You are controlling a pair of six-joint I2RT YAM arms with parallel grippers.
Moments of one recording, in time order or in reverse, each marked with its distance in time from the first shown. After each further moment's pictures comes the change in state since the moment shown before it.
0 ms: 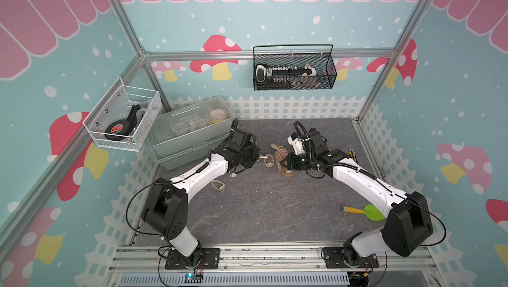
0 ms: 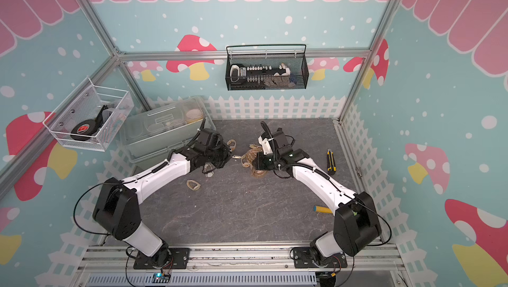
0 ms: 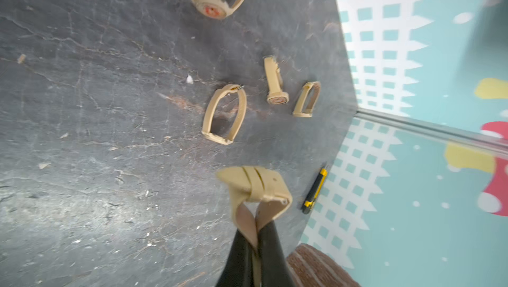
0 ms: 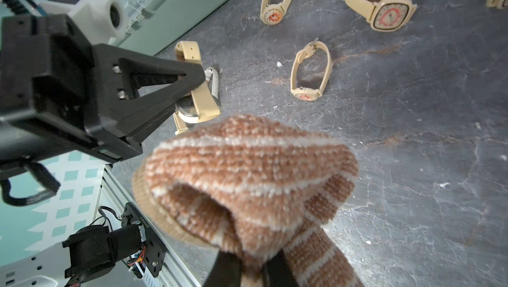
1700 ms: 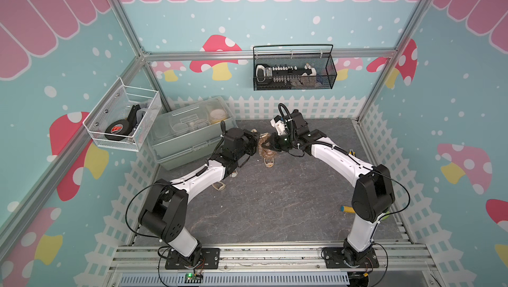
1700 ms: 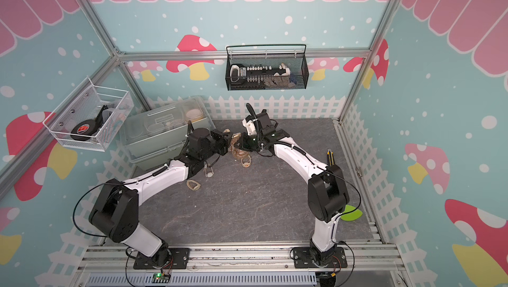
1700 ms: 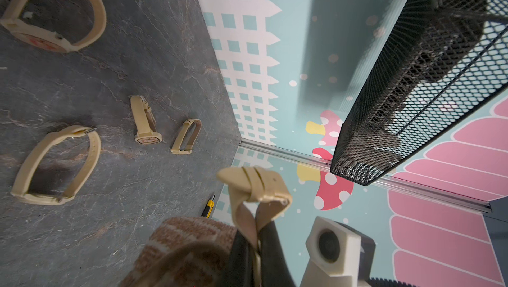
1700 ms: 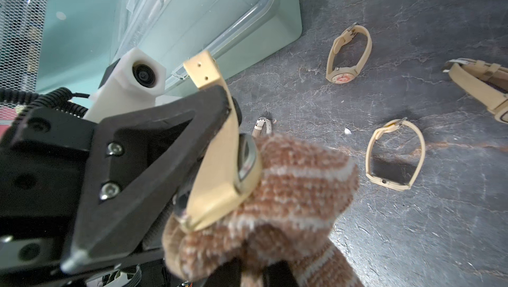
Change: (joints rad) left arm 0.198 -0.547 -0.423 0.708 0.000 -0.666; right arm -0.006 0.400 0.366 0.069 -0.132 0.017
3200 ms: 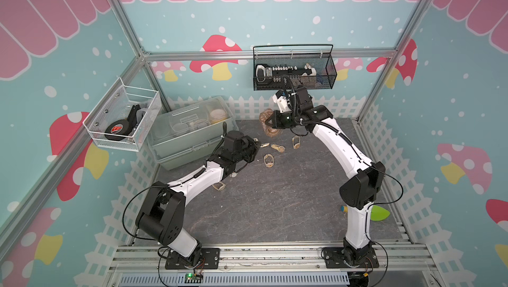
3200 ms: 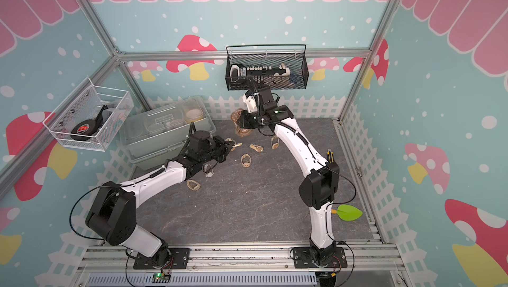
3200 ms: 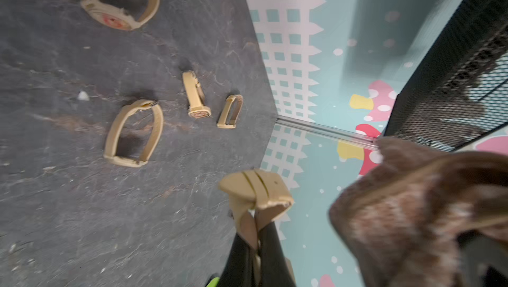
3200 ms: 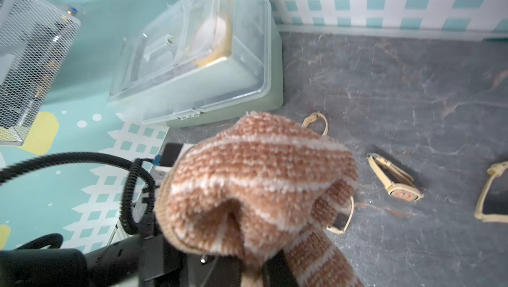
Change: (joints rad) left arm 0.015 0.053 -0.068 0.486 0.004 -0.117; right arm 0.022 0.401 0.584 -0.182 -0.082 -0.008
